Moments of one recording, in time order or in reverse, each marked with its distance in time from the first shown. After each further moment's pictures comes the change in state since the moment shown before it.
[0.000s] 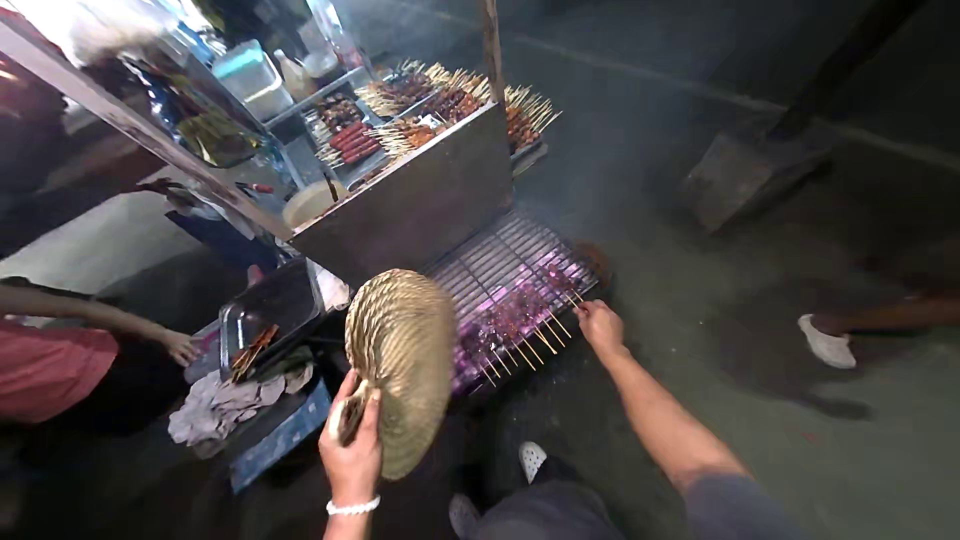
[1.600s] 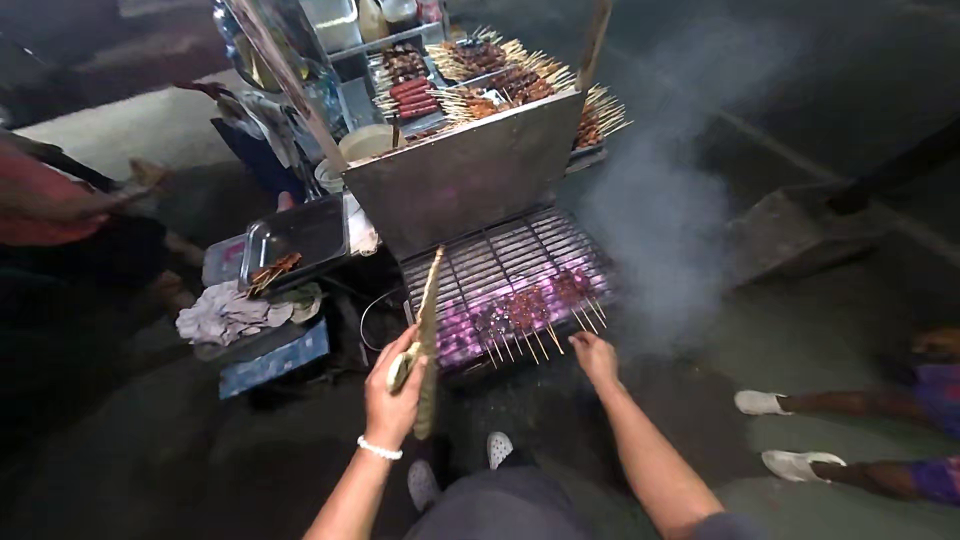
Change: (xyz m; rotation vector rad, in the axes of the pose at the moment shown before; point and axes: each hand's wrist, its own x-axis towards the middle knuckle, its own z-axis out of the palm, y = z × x) left_hand -0.027 -0.016 0.005 0.050 -0.102 -0.022; right_hand -0.049 -0.015 0.023 0.020 -0.142 -0.038
